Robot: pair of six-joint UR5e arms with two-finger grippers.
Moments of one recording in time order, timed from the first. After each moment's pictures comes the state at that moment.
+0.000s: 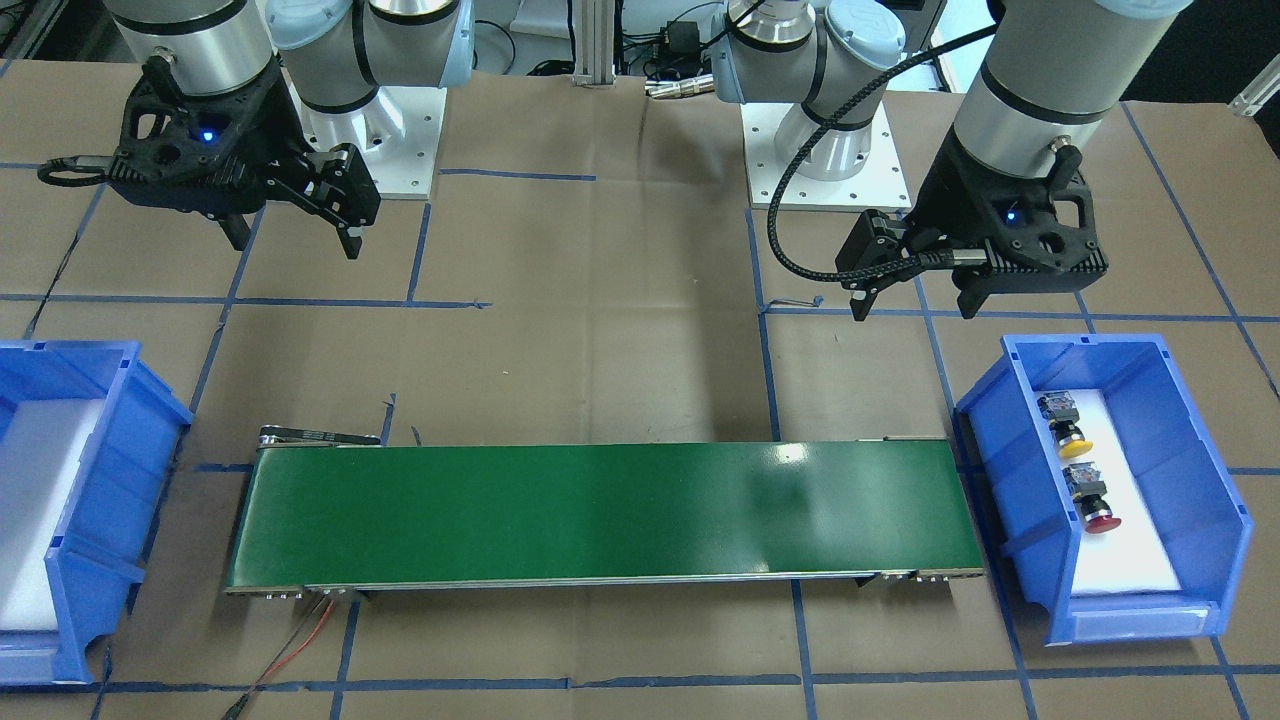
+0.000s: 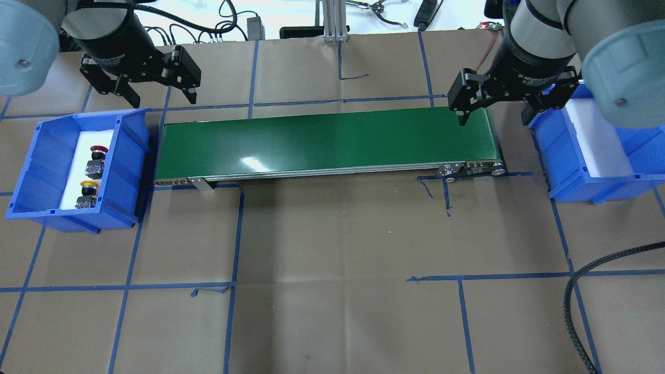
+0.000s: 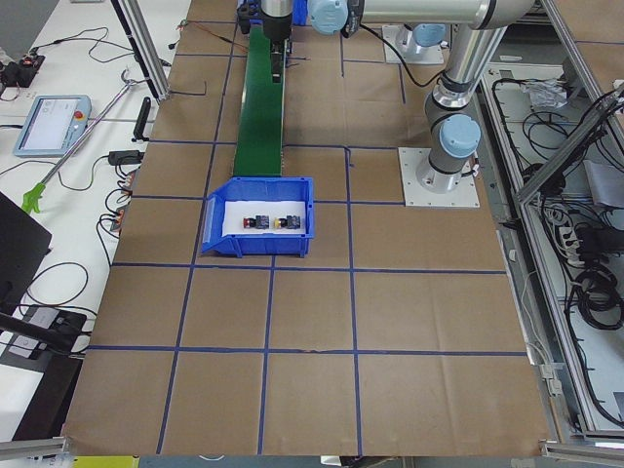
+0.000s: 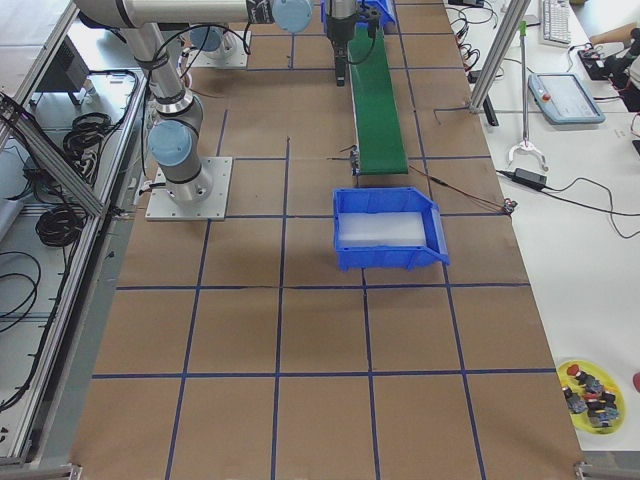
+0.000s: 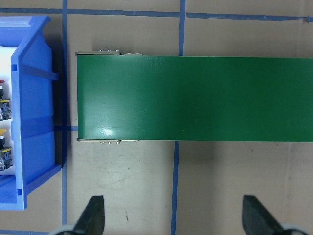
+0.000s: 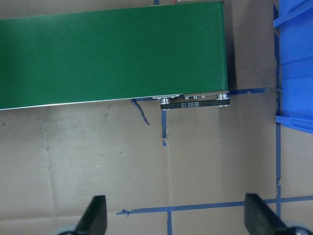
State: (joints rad) left arm -1.52 -1.64 -1.50 -1.50 1.58 0.01; right arm 1.59 -1.62 1.62 -1.64 -1.59 0.08
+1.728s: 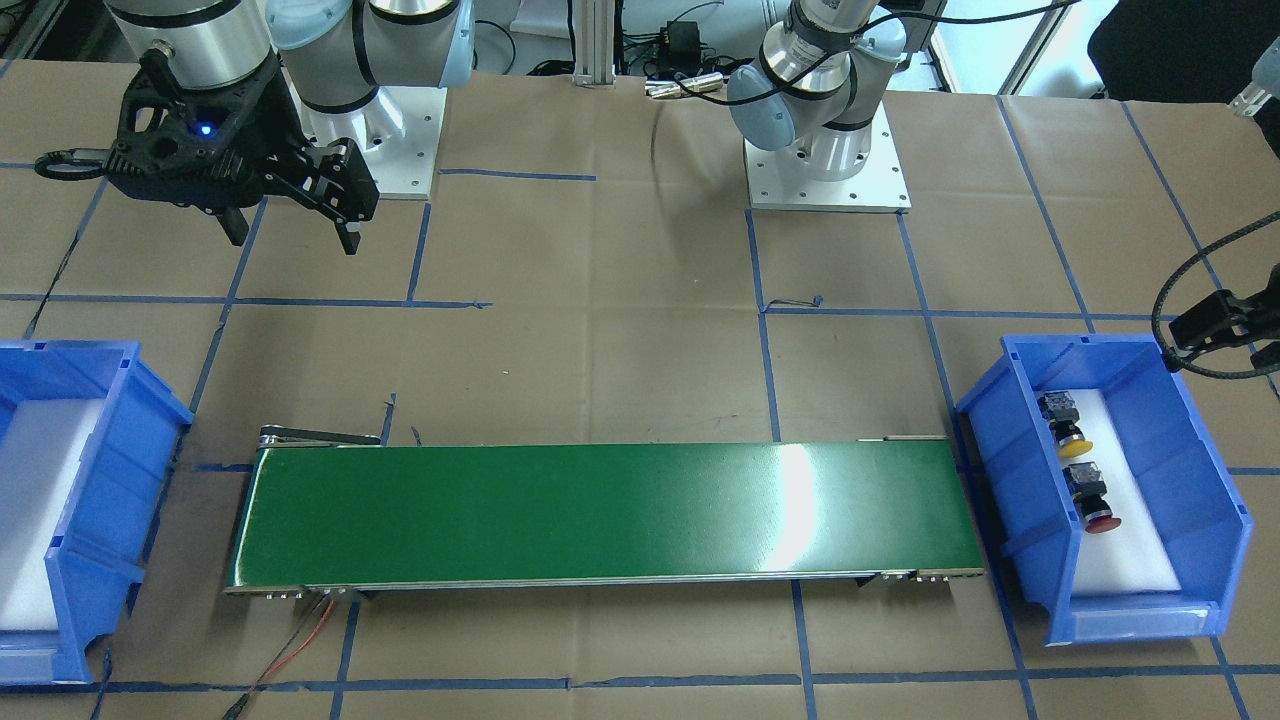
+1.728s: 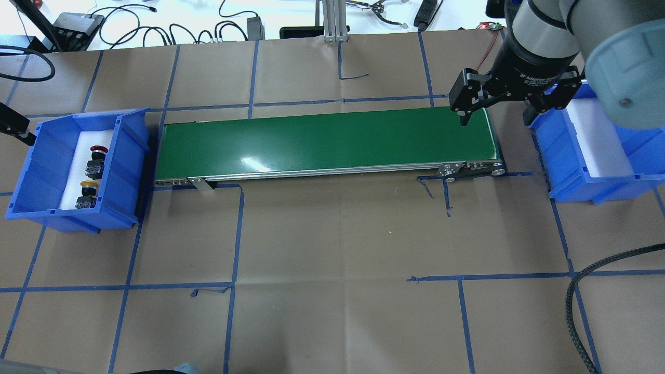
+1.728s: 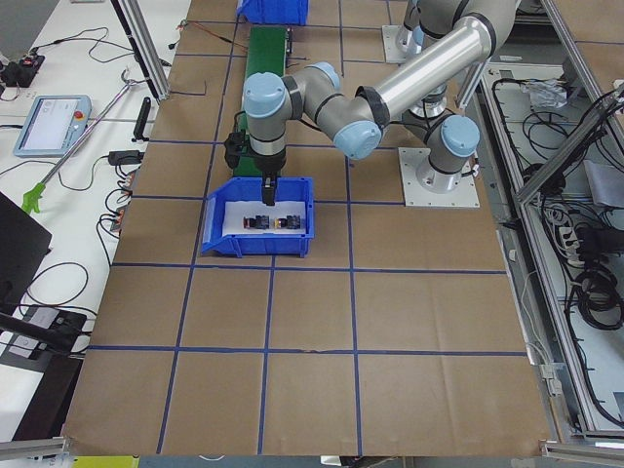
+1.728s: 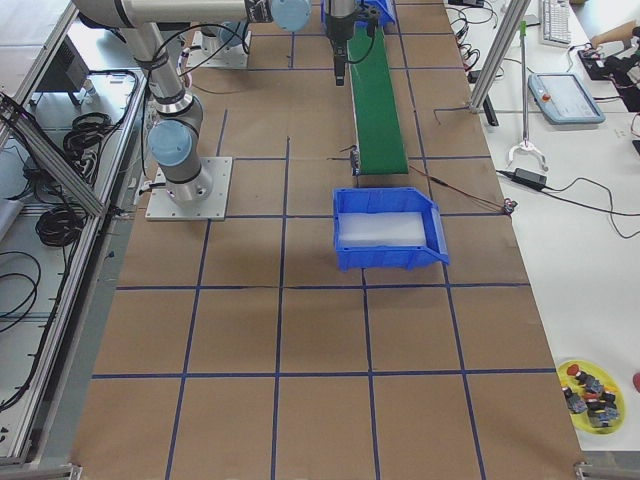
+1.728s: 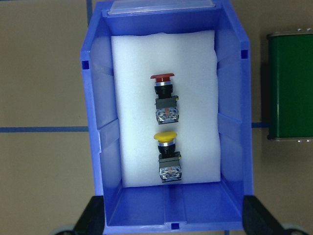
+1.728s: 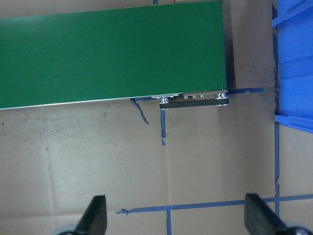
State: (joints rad) left arm -0.93 -1.78 -1.59 -1.32 1.57 0.67; right arm 1.59 -1.62 1.62 -1.63 -1.60 0.08
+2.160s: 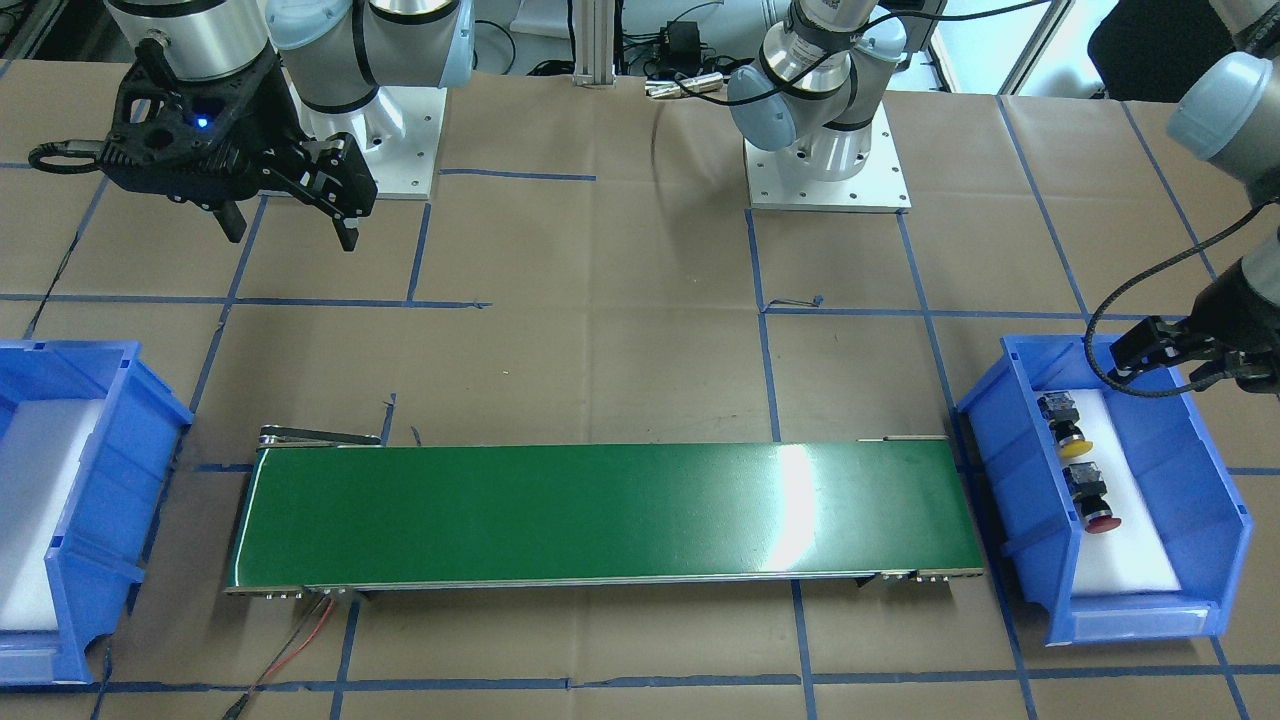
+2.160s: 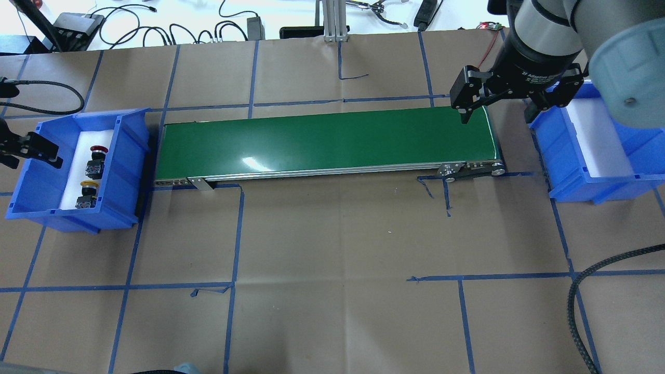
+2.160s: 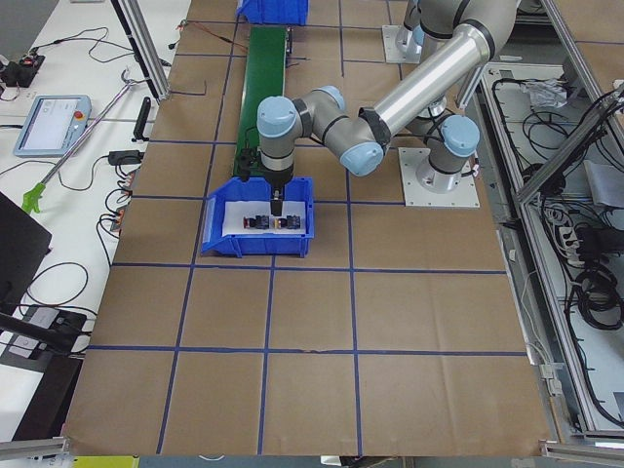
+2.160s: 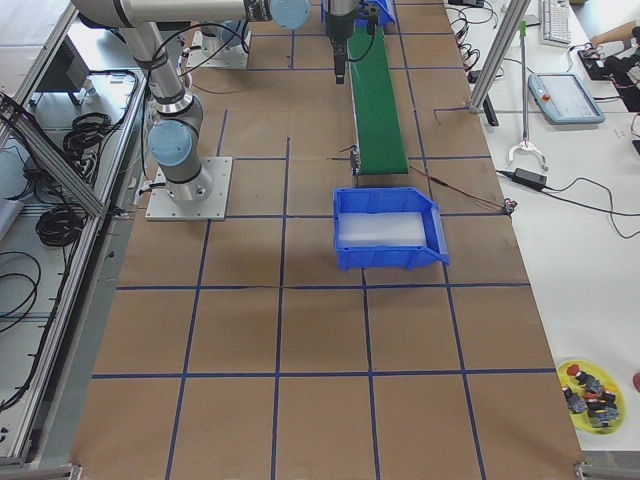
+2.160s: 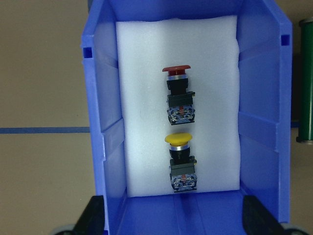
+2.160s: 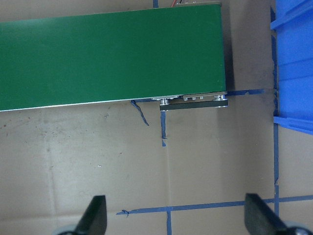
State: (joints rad) left arm -0.93 -1.76 -1.78 -1.12 1.56 0.67; right arm 1.59 -1.63 1.62 -1.63 -1.60 0.08
